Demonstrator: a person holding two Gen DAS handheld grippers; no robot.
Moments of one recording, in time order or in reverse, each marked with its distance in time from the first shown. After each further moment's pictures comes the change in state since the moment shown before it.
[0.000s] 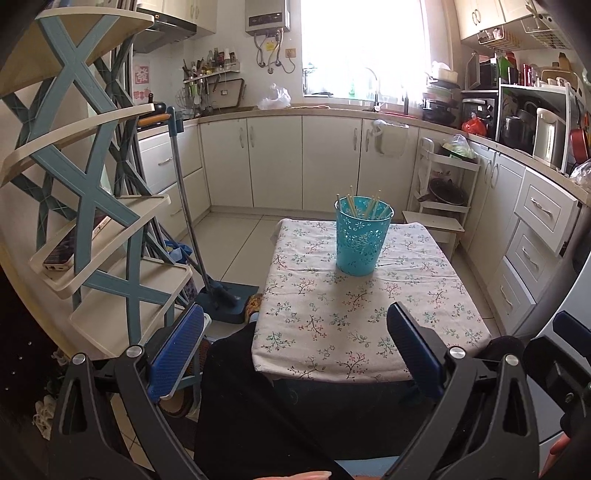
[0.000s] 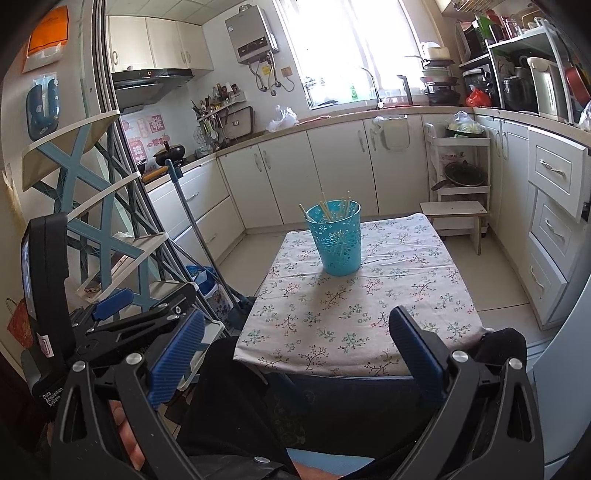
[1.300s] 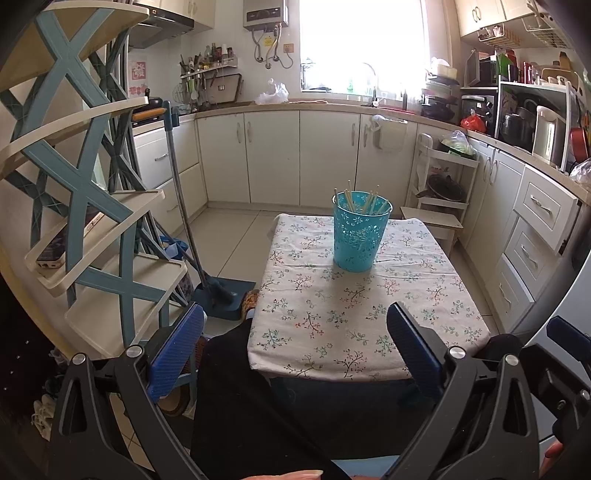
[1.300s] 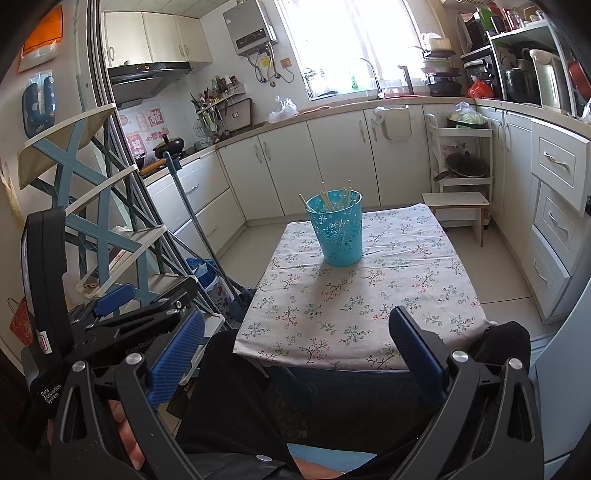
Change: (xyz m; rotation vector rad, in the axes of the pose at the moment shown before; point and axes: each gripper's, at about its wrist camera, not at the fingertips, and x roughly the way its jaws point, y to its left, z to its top) left arm 0.009 -0.004 0.000 -0.001 0.021 -0.009; right arm 0.013 -0.004 -0.001 0.008 0.041 0.009
